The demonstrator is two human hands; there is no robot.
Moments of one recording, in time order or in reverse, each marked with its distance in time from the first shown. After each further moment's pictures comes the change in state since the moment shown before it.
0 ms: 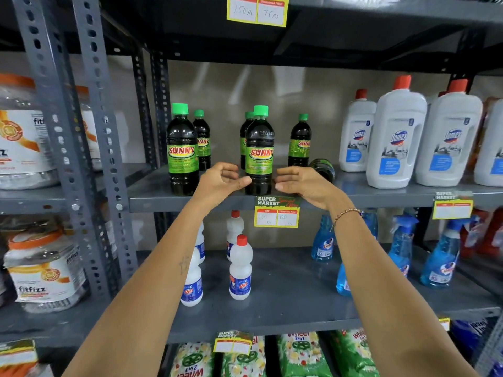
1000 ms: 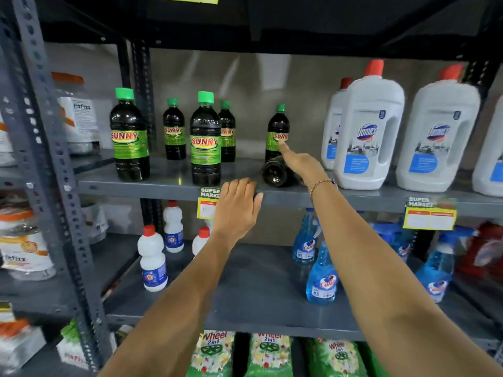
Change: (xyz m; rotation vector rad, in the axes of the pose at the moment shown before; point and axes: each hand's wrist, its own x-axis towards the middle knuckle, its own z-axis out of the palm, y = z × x) left_hand -0.021 0.006 0.187 1.083 0.354 0.448; right_hand 0.022 0.009 -0.101 -0.368 0.379 0.354
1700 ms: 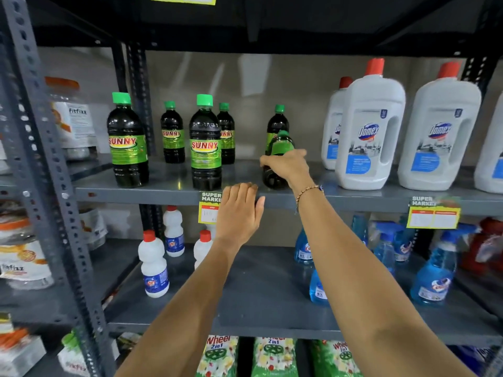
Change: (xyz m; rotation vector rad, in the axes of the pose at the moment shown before) left_hand -0.004 0.000 0.007 0.032 0.151 0.020; right_hand -0.010 -0.016 0.027 0.160 0.058 -0.071
